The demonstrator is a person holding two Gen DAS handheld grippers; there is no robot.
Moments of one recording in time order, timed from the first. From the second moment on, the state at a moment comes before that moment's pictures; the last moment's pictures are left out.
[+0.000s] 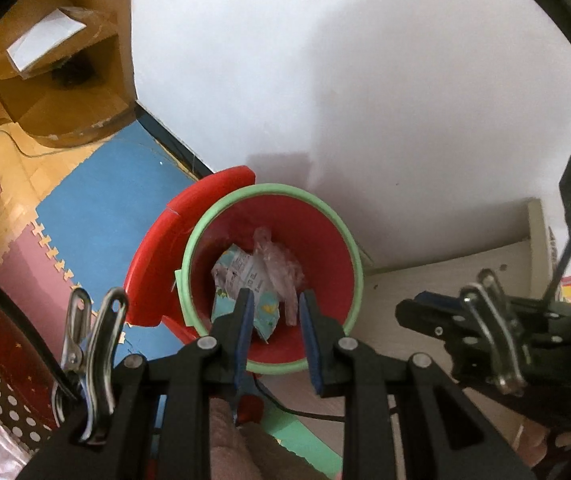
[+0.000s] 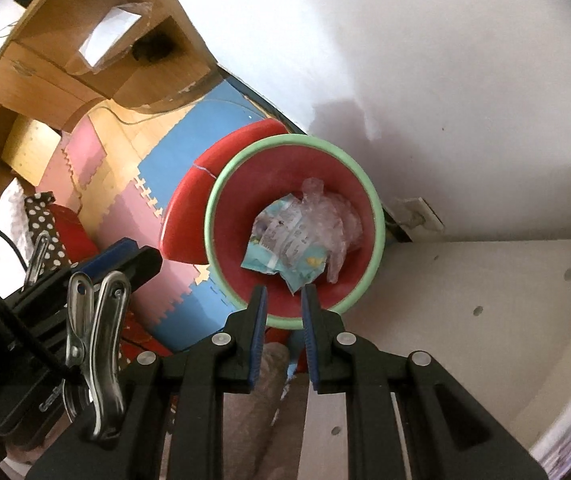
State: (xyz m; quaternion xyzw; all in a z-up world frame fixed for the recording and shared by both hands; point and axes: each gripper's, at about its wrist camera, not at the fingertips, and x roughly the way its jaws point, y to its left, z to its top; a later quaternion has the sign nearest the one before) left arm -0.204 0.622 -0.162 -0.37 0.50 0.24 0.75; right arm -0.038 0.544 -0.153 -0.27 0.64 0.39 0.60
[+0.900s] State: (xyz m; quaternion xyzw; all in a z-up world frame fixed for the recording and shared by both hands) left arm -0.301 0.516 -0.034 -0.37 0.41 0.35 0.75; right arm -0.120 0.466 -0.046 -0.27 0.52 0.51 0.63
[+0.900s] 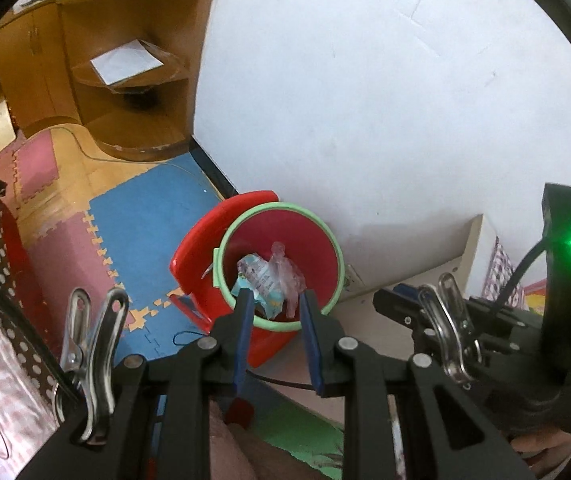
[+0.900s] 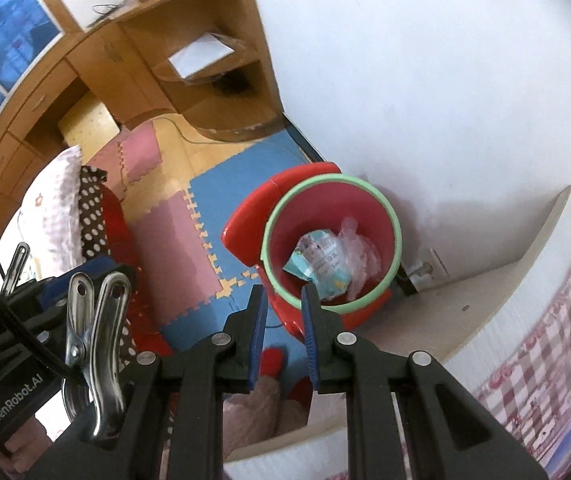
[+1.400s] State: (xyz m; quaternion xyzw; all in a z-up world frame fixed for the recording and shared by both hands) left arm -0.343 0.458 0.012 -0.35 0.40 0.36 0.77; right arm -0.163 0.384 0.008 -0.23 0.49 0.53 0.65
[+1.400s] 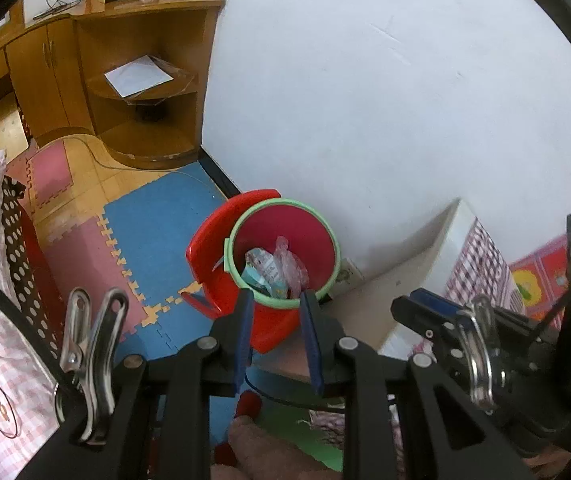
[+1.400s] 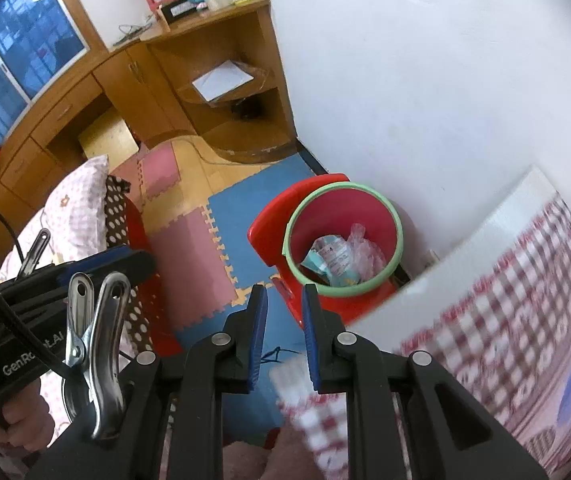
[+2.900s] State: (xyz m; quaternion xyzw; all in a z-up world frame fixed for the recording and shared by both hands) left arm -0.191 0.126 0.041 -0.19 0.50 0.11 0.84; right arm -0.103 -0.061 0.038 -0.03 0.52 0.30 0.80
